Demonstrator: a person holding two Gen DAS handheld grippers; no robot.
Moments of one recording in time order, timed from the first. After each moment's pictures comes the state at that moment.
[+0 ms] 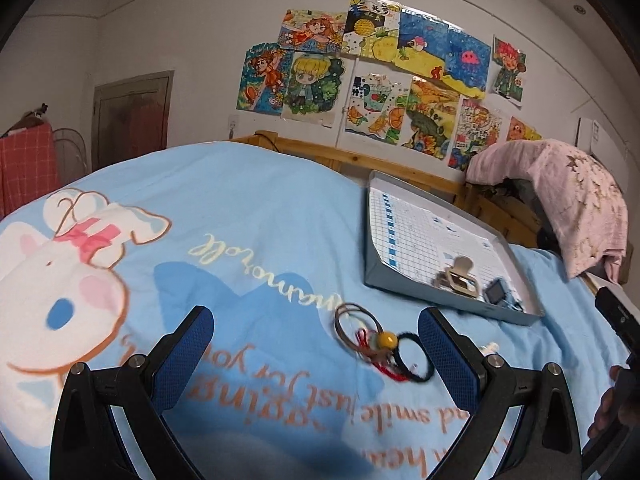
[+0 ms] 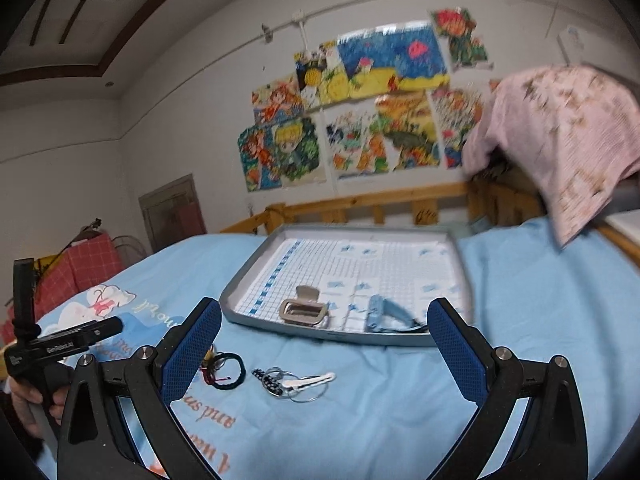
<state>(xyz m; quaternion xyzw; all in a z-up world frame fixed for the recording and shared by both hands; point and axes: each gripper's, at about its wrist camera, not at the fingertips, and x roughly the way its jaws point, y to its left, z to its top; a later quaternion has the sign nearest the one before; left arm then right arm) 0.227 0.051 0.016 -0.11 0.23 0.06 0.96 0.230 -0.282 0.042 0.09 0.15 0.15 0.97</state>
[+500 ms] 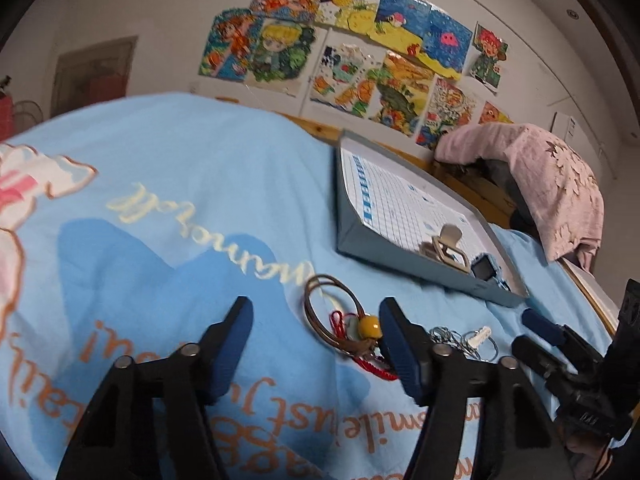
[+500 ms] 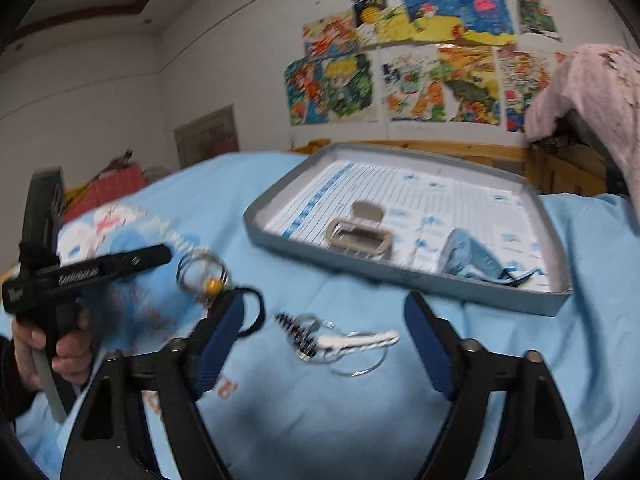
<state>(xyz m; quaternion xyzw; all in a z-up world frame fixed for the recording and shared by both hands) 0.268 0.053 -0.033 -0.15 0.27 -0.04 0.95 0.265 -0.212 -0.027 0.01 0.22 0.23 0.95</state>
